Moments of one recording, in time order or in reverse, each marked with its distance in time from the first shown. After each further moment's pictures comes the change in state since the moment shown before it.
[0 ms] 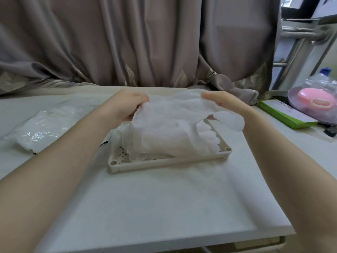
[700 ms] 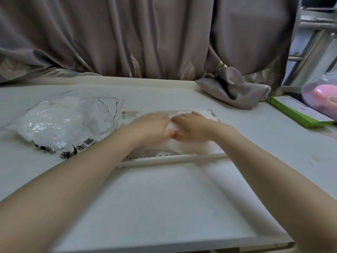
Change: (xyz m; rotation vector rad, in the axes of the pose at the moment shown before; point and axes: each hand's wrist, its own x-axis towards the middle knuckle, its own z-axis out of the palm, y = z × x) left_hand 0.007 -0.051 0.036 1.215 -0.263 0.328; right_hand 0.019 0.036 0.087 -1.192 -0.190 -0.341
